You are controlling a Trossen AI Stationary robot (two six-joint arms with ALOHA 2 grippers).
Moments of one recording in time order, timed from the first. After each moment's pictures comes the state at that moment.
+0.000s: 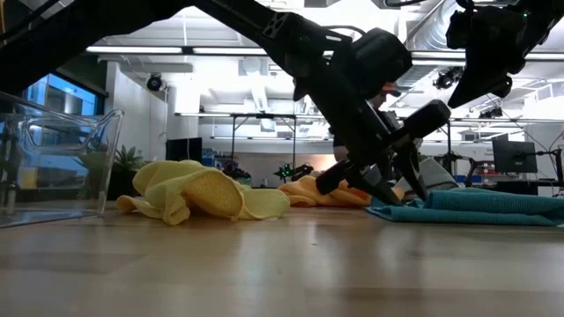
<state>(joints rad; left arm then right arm) 0.14 2.46 1.95 -0.41 0.00 -0.82 -0.01 0.70 0.66 -0.80 0.24 0.54</state>
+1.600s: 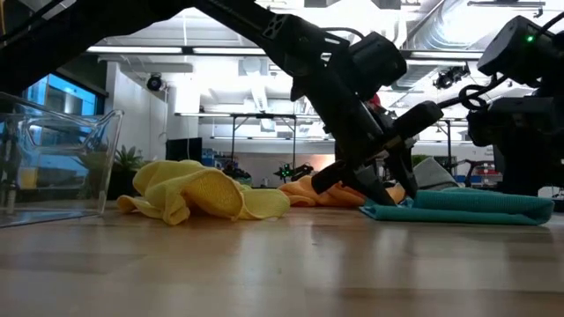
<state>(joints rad) 0.15 2.46 1.95 -0.46 0.07 -0.77 0.04 0.75 0.21 -0.46 -0.02 0.97</state>
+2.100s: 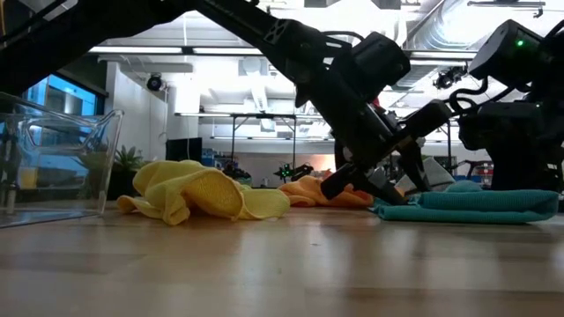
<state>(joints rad) 0.15 2.47 1.95 -0.36 0.07 -0.83 0.04 0.87 0.21 -0.33 -0.02 0.97</state>
